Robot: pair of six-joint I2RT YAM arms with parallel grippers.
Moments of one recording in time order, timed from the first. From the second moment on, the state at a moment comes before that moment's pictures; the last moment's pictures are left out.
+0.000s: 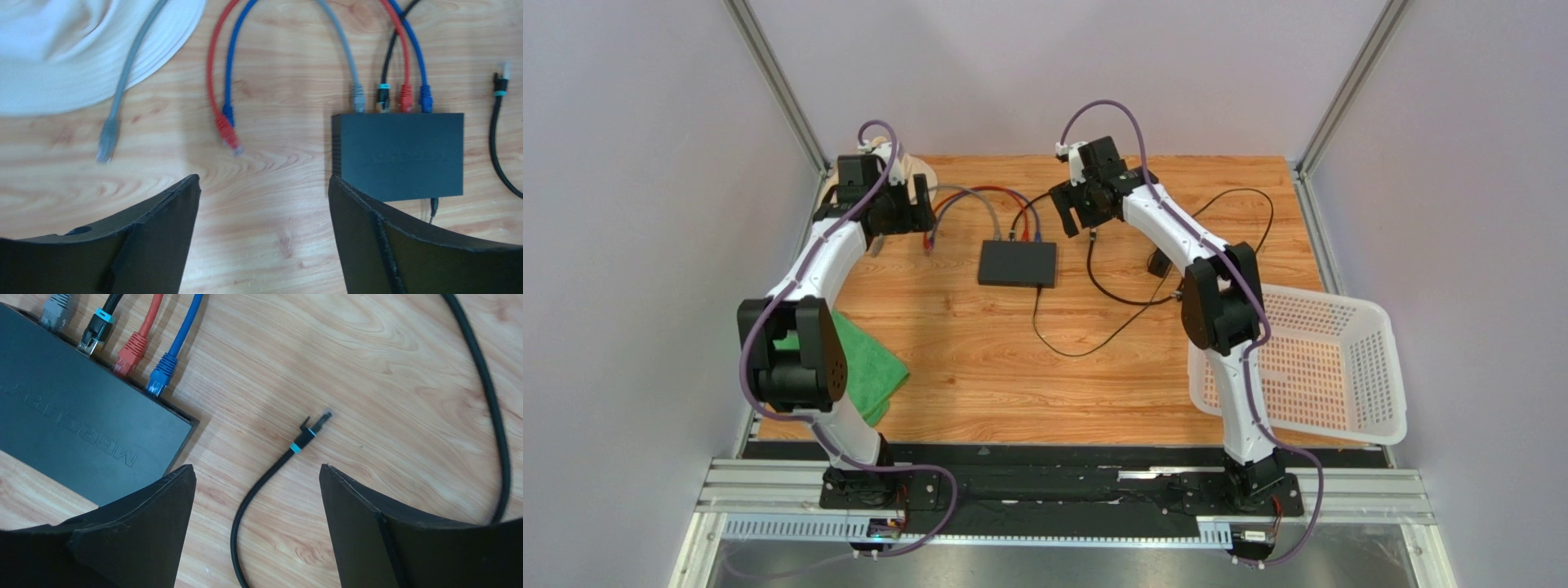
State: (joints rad) left arm 0.01 1.66 1.32 -0.34 0.17 -0.10; right arm 0.45 2.26 2.06 -0.65 -0.02 -0.07
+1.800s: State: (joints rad) left arm -0.08 2.38 1.99 -0.62 0.71 -0.04; right arm 0.46 2.35 1.97 -0.71 -0.47 -0.15
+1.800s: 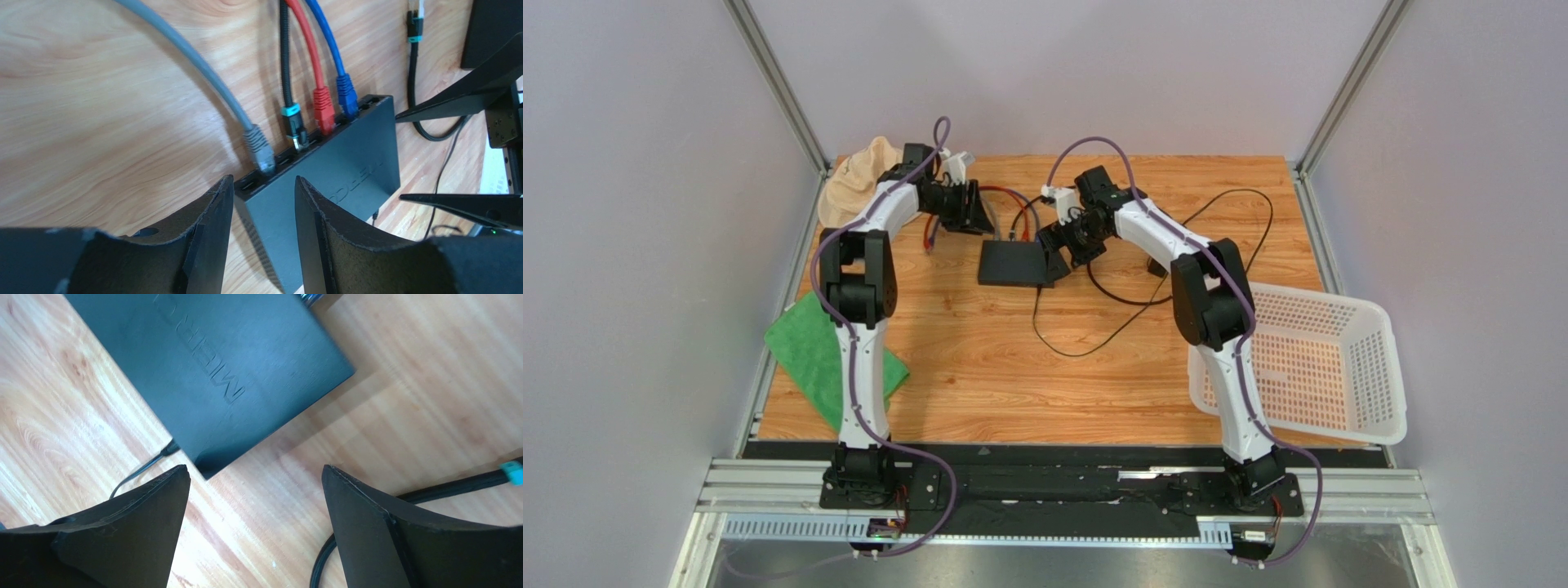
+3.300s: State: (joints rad) left arm -0.32 2.18 1.59 -1.02 0.77 0.23; right arm 0.48 2.48 2.19 -0.69 -0.33 -0.13
